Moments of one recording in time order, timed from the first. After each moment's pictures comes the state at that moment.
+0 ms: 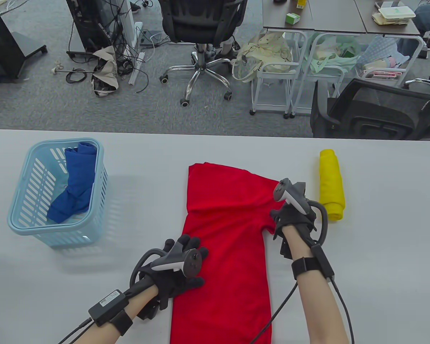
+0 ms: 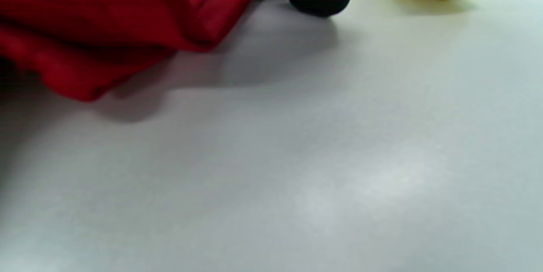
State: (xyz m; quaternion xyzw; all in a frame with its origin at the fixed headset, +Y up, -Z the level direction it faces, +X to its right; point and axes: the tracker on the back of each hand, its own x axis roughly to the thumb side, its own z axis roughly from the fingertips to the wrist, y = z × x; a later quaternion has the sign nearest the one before) left_hand -0.134 -0.806 -0.290 -0.34 -0.24 -0.08 0.90; right_hand 0.176 -0.759 -0.429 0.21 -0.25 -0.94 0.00
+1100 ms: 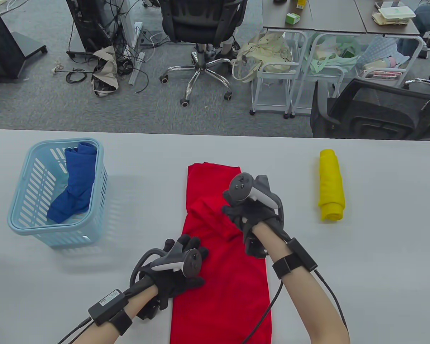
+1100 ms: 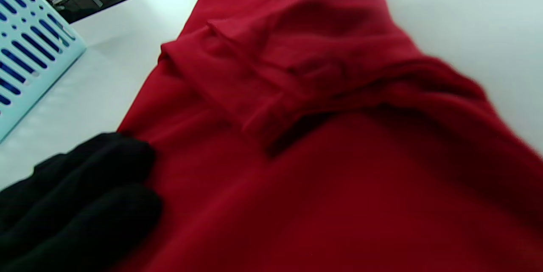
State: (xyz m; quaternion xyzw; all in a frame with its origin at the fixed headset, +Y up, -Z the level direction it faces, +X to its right) left_hand -0.135 -0.806 -0.290 -0.34 -0.24 -0.08 0.90; right_hand 0.049 -0.728 -0.413 -0.12 -0.29 -0.94 -0.15
